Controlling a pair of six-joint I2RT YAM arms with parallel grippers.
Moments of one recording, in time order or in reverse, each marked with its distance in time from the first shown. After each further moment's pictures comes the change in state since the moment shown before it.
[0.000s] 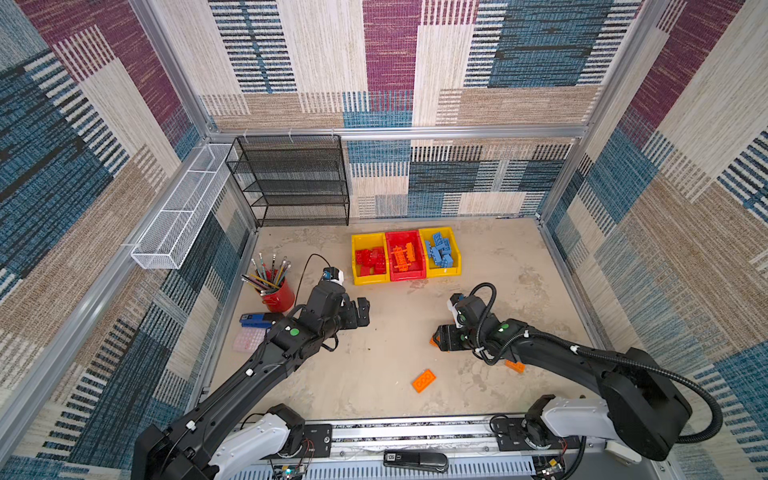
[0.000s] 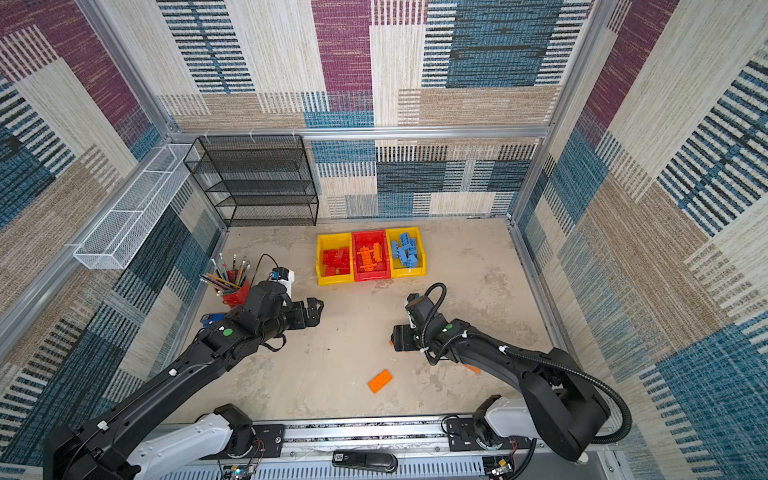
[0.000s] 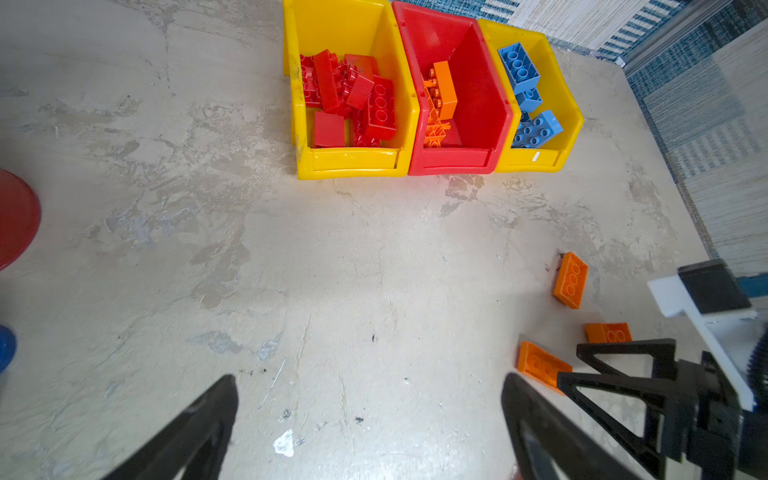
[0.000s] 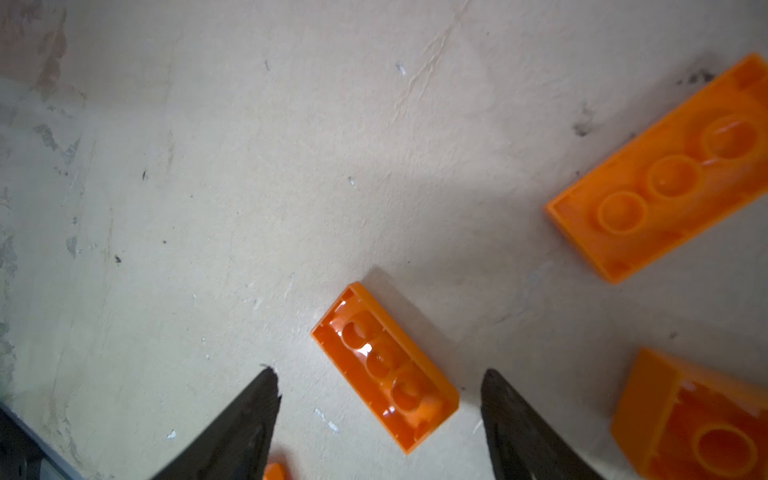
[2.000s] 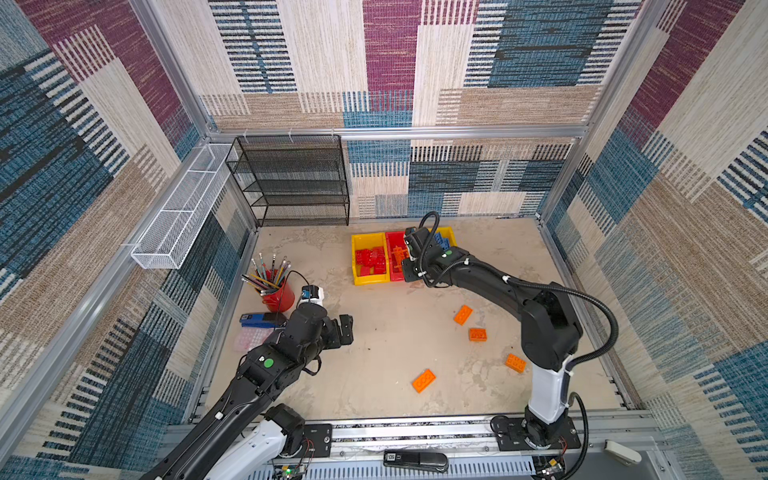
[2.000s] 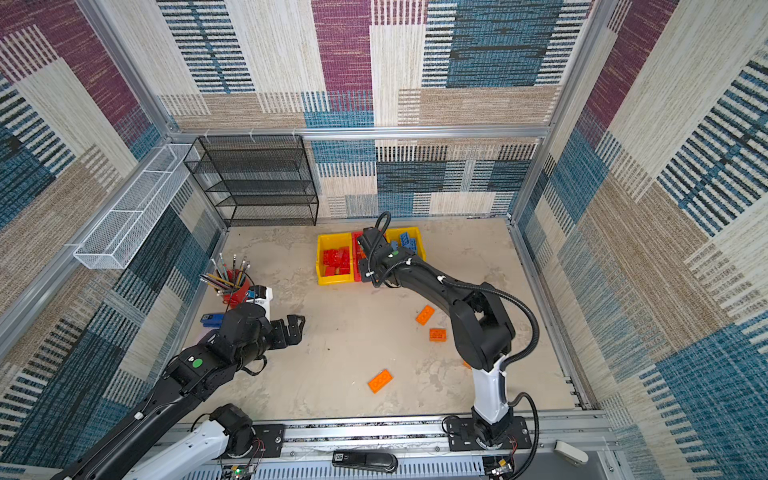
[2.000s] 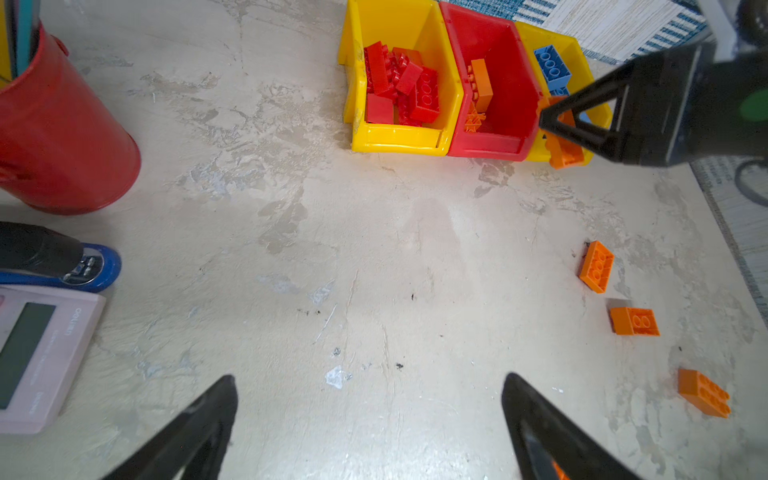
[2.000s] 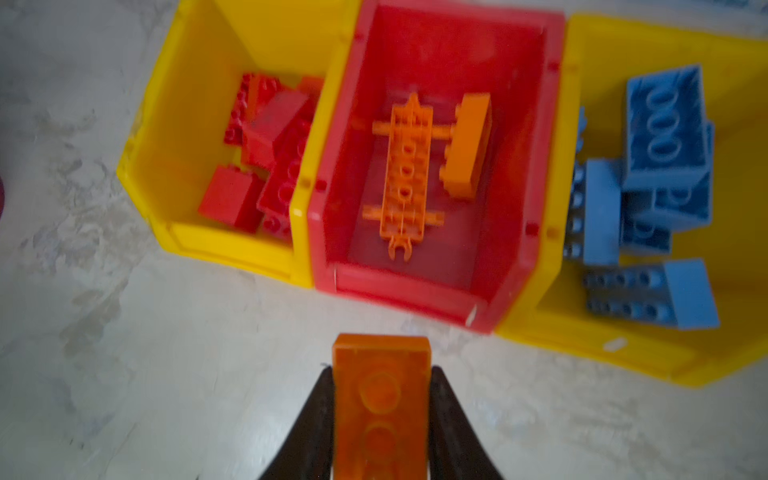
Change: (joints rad) left arm 0.001 -0.257 -0.087 -0.173 -0.057 -0.046; right arm 0.003 0.676 1.065 -0.270 0.240 -0.254
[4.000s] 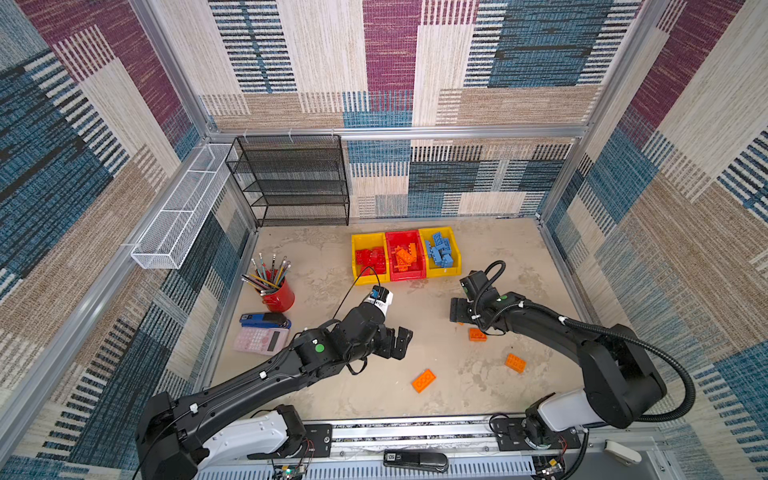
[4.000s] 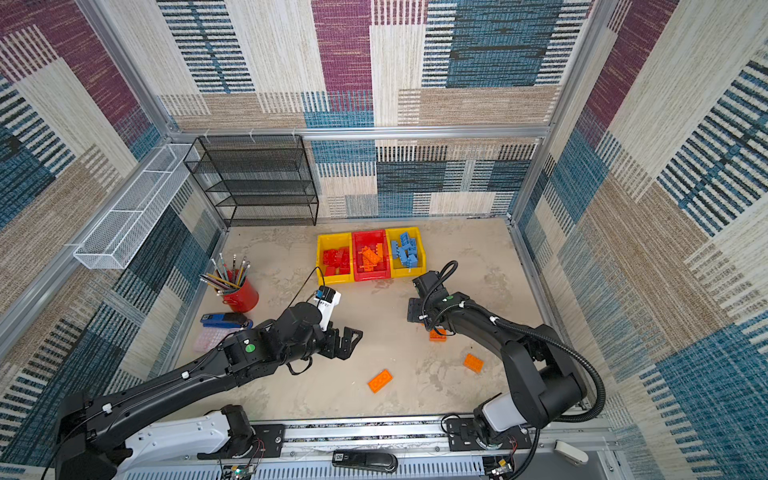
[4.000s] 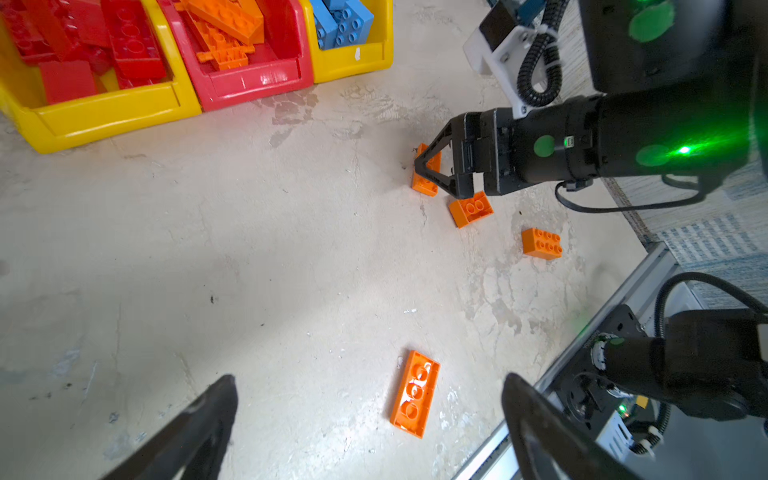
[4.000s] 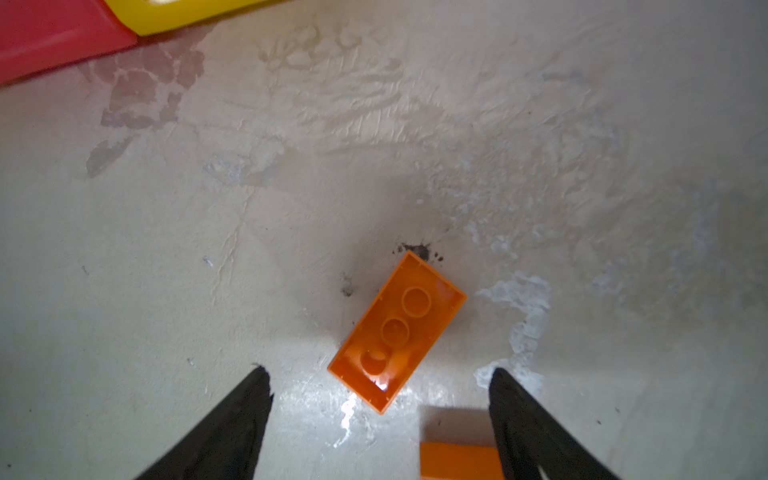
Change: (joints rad) left arm -0.397 0.315 0.131 0.216 0.069 0.027; right arm -0.186 -0.508 -0.851 0.139 -0.028 0.260
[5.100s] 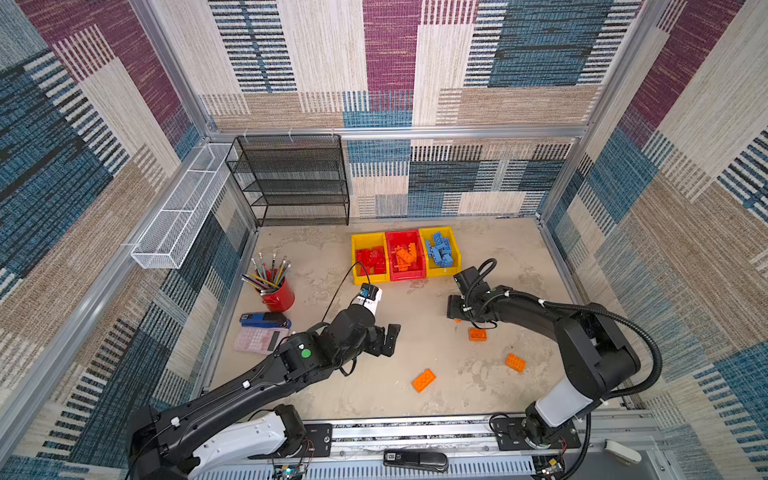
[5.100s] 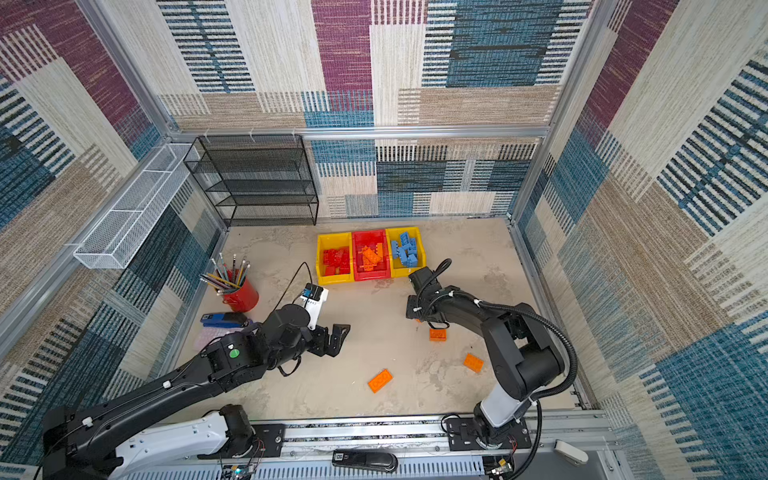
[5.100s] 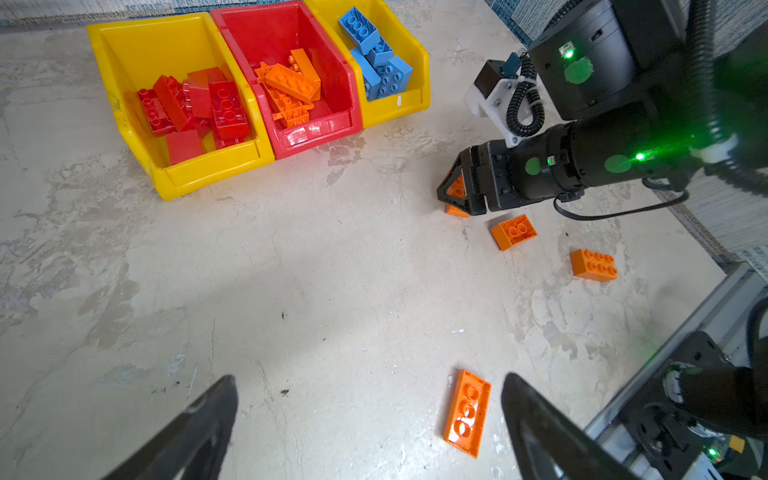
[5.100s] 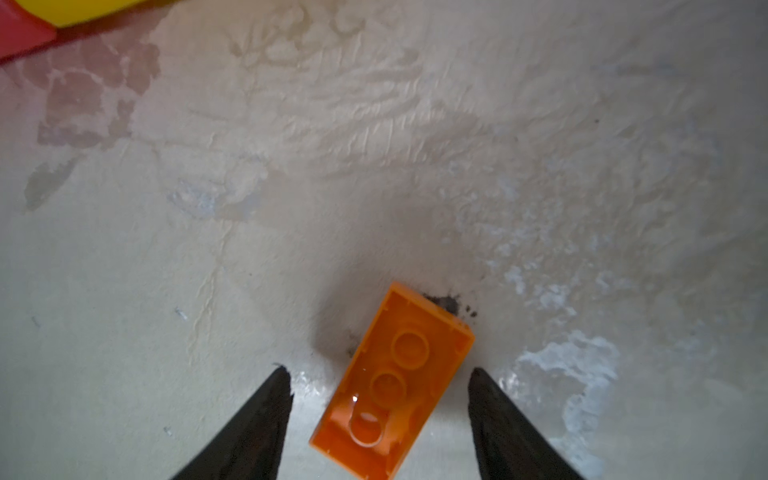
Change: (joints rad) left arm 0.005 -0.082 -0.003 -0.058 -0.143 0.088; right arm -0.014 0.156 0.068 0.041 -0.022 0.008
